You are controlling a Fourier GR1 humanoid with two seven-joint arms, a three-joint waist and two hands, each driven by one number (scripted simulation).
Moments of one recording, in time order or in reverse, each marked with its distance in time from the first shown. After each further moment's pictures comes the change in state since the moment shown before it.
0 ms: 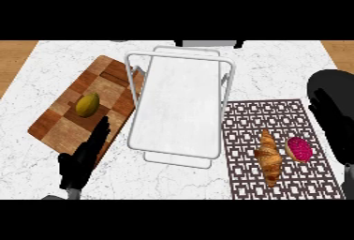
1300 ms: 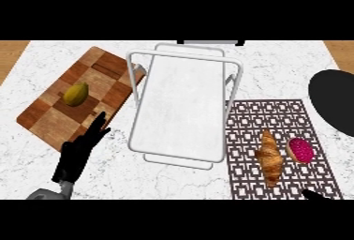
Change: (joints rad) left arm -0.039 0.056 0.006 -0.029 -0.073 -0.022 0.123; right arm 0.549 -0.016 0.040 -0.647 0.405 -0.455 0.354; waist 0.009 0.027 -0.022
